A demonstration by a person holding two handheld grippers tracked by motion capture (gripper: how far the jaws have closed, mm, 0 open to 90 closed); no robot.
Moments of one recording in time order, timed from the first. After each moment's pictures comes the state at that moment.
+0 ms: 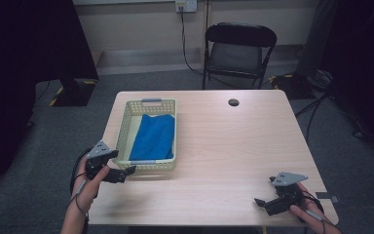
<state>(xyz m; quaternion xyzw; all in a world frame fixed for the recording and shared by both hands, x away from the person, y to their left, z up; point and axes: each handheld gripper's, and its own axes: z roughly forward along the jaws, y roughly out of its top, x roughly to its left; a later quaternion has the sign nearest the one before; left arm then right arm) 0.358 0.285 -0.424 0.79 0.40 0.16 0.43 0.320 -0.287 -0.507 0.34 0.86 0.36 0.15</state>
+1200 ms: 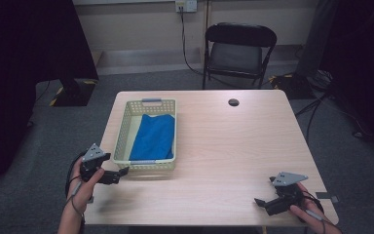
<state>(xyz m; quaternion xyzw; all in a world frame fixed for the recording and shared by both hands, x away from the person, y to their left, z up) 0.361 0.310 -0.448 0.79 0.42 0.18 0.41 0.320 -0.287 -0.507 0.34 0.86 0.36 0.15</state>
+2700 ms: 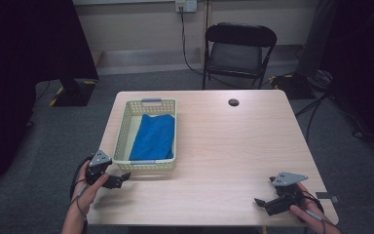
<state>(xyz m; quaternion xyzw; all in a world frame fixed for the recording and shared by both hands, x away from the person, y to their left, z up) 0.367 0.311 -0.482 0.81 0.41 0.18 0.38 0.320 -0.287 -0.507 0.34 0.86 0.36 0.15</state>
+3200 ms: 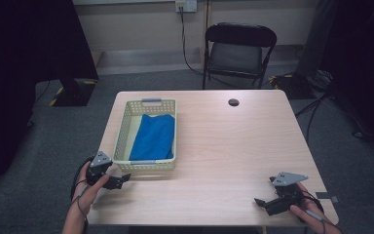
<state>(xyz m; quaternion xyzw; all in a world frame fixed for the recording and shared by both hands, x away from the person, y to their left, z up) 0.368 0.312 -0.488 0.81 0.42 0.18 0.38 0.320 -0.287 -0.507 0.34 0.86 0.36 0.15</state>
